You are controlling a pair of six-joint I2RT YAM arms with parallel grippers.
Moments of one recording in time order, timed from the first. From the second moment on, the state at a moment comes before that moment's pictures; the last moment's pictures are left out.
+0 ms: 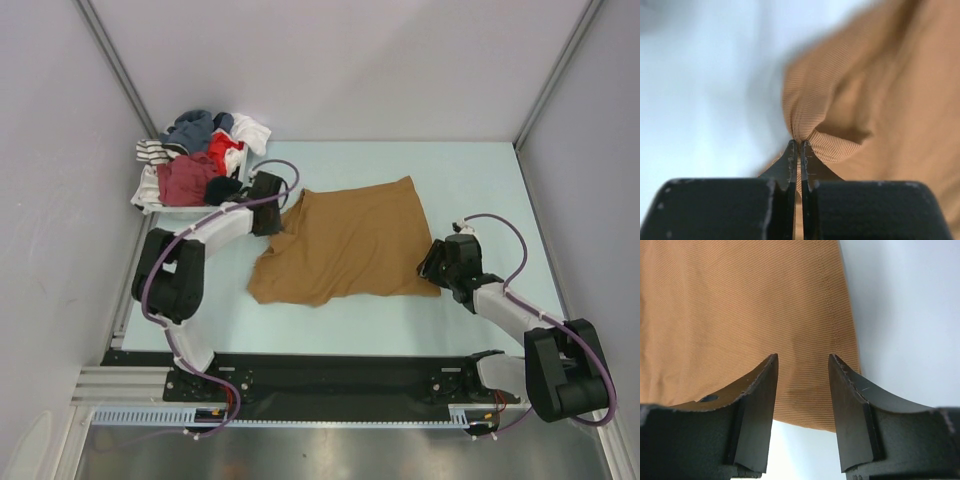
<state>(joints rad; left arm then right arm) -0.39 1.80 1.23 -0.44 -0.23 -0.44 0.22 1.20 0.45 0.00 0.04 0.58</state>
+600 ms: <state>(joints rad) -0.23 1.66 1.23 -0.41 -0.32 -0.47 0.23 1.20 0.45 0.01 0.04 0.58</state>
